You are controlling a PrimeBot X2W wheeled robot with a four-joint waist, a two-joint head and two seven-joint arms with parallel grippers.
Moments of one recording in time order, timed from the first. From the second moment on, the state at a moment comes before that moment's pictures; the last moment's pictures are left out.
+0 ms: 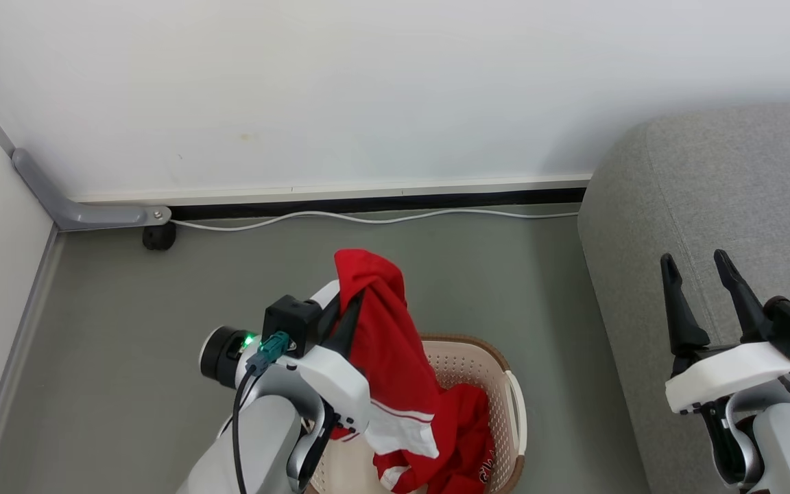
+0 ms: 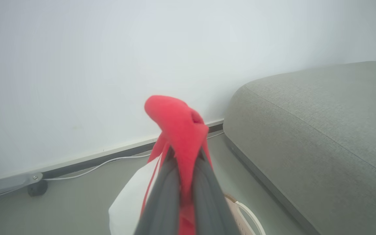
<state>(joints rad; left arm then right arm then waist) -0.46 0.04 -0.61 0.66 -0.44 0.05 -0.25 -0.29 -0.18 0.10 0.41 0.31 0.13 -0.26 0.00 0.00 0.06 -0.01</state>
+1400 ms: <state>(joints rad) -0.75 0.04 -0.81 0.38 -0.49 0.06 -0.25 -0.45 -0.36 0.60 0.21 0.50 0.13 -0.26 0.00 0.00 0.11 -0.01</state>
